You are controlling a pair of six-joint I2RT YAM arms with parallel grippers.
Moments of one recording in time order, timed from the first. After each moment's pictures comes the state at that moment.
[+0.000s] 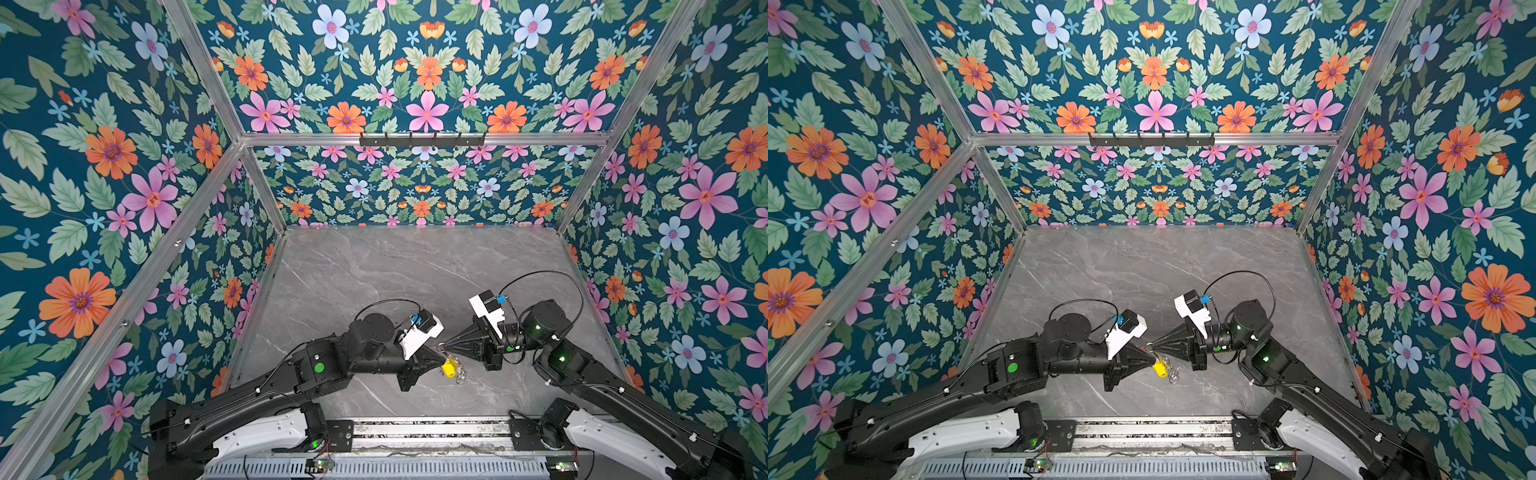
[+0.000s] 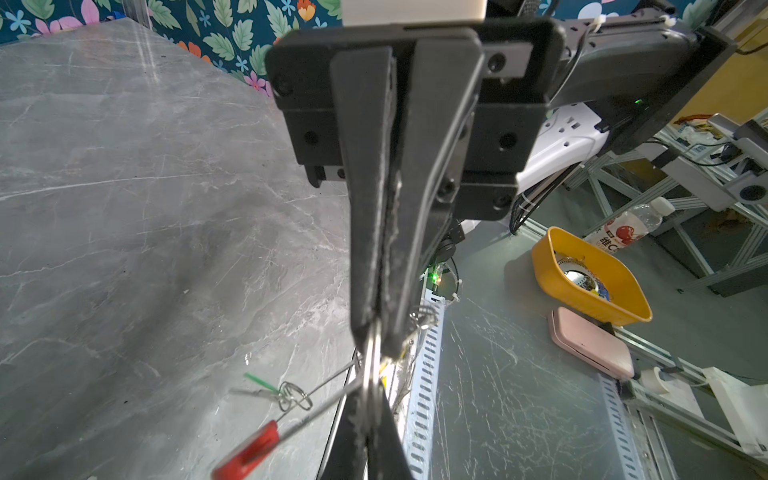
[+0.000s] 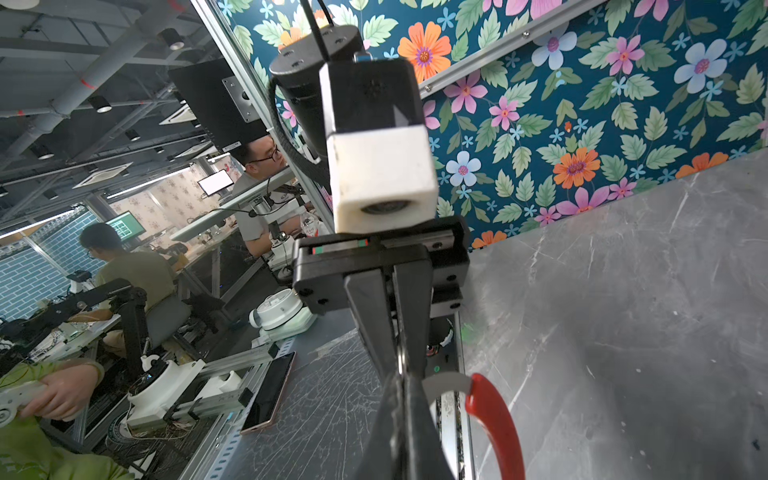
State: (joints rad) left arm -1.18 0.92 0.91 -0.39 0.30 -0.26; right arm 0.71 0.85 0.61 0.34 -0.98 0.49
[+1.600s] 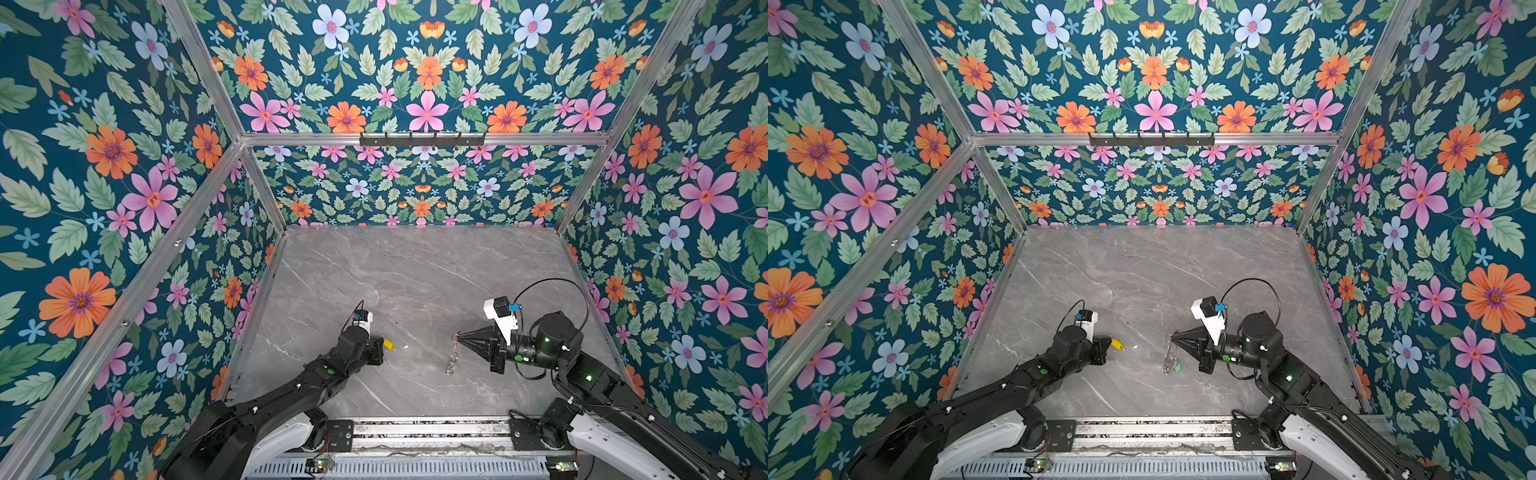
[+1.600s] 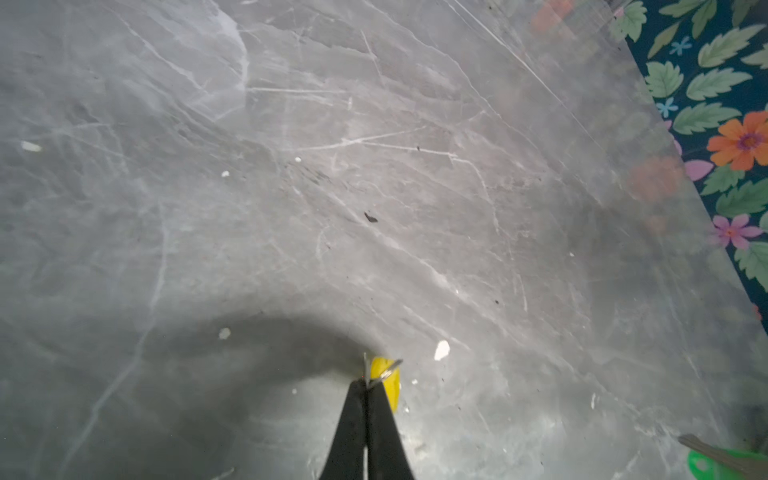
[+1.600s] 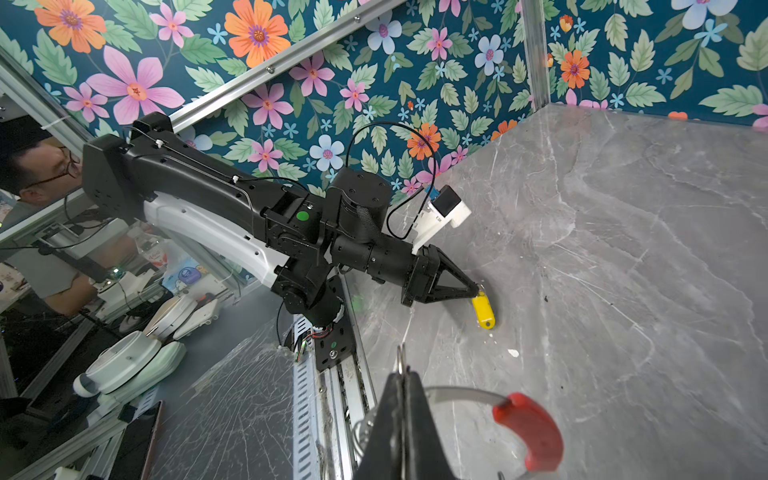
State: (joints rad) left arm -0.66 1.05 0.24 0.16 -0.01 -0.60; right arm 0.71 0.63 0.58 -0.13 -0.57 0.31
